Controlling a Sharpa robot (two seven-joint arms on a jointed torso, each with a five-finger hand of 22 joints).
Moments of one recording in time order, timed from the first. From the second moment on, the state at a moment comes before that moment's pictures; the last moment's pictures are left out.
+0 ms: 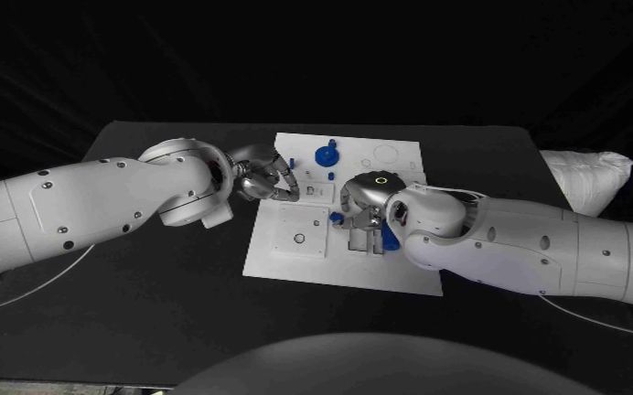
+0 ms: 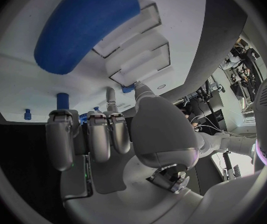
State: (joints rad) left arm 1.32 -0.82 -0.23 1.58 -0.96 -0.06 -0.16; left_hand 1.37 -0.06 0.29 0.21 0.18 0.99 0.08 0.21 0.47 1.47 0.01 1.57 1.31 1.46 -0.04 1.57 1.31 0.07 1.38 0.08 1.41 1.31; right arm 1.11 -0.67 -0.21 1.55 -1.71 -0.25 -0.42; right_hand 1.19 -0.05 0.02 0.24 0.29 0.90 0.10 0.29 0.60 1.47 0.03 1.57 1.31 1.47 -0.03 1.57 1.31 0.02 1.47 0.08 1.49 1.31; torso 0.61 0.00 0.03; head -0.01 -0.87
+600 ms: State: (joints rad) left arm 1.31 -0.82 -0.23 1.57 -0.97 -0.06 -0.16; left_hand 1.38 -0.05 0.29 0.21 0.19 0.99 0.08 0.21 0.47 1.47 0.01 1.56 1.31 1.46 -0.04 1.57 1.31 0.07 1.38 0.08 1.41 1.31; right arm 1.10 -0.66 -0.21 1.55 -1.70 -0.29 -0.36; right_hand 1.32 -0.08 0.17 0.09 0.67 0.90 0.09 0.30 0.70 1.47 0.02 1.57 1.31 1.47 -0.03 1.57 1.31 0.02 1.46 0.08 1.48 1.31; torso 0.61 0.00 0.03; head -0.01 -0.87
